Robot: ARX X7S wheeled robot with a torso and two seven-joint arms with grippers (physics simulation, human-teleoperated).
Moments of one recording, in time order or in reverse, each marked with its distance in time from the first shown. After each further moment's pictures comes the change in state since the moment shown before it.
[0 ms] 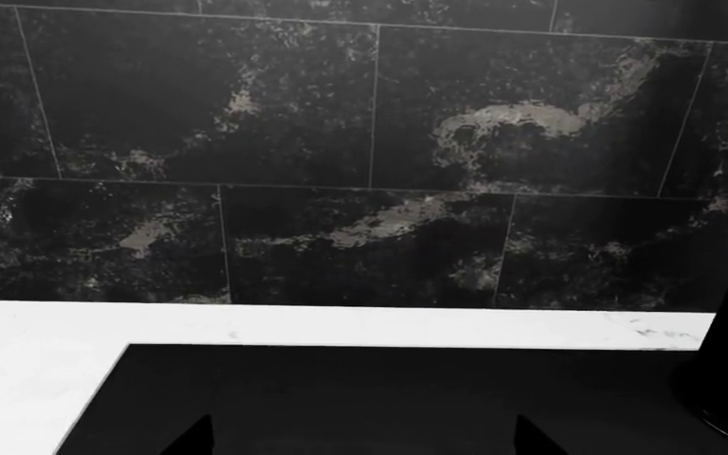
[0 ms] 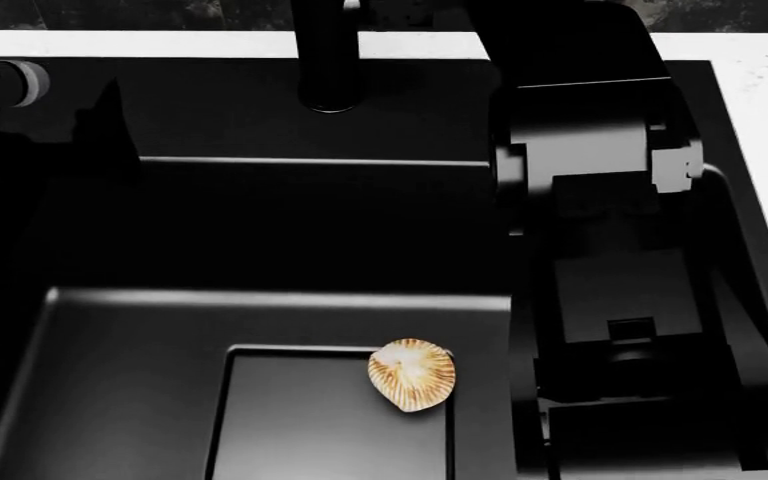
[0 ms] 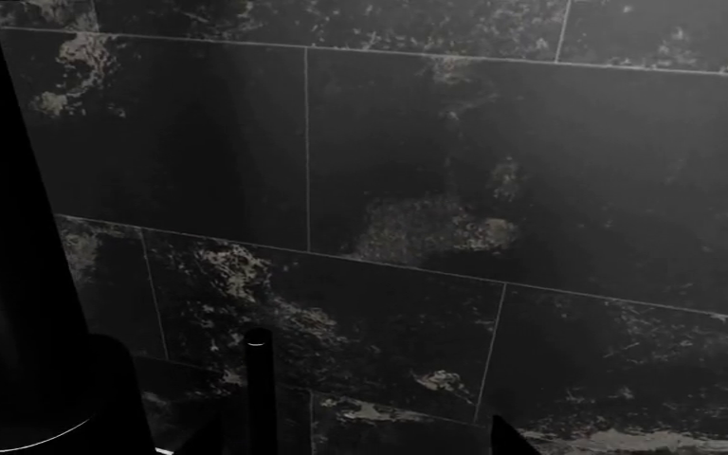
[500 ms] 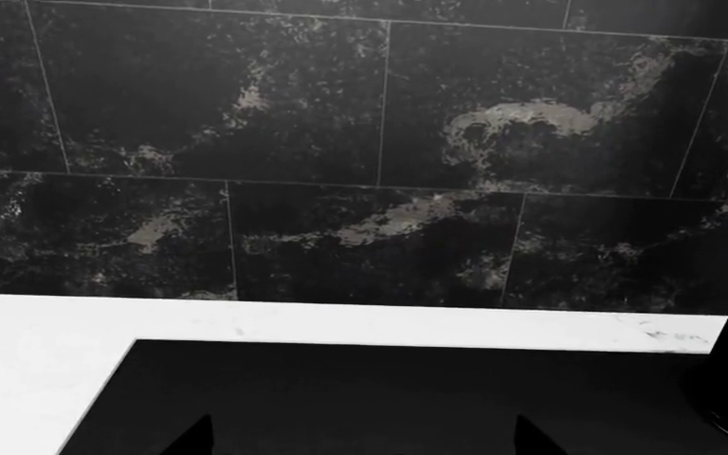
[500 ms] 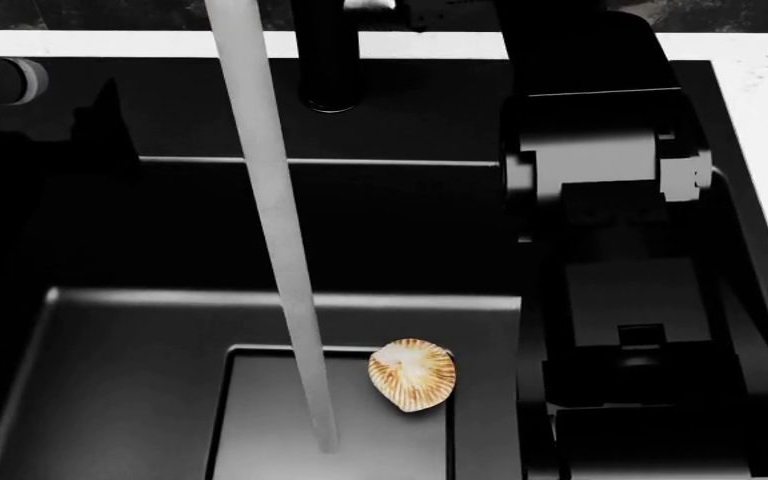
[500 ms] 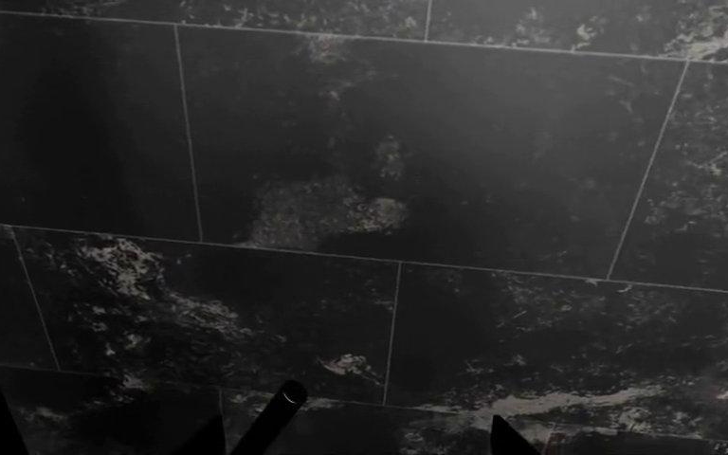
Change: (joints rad) left arm -0.006 0.001 0.001 -0.009 -0.006 -0.002 -0.013; right arm -0.013 0.010 0.048 0.001 -0.051 -0.008 0.118
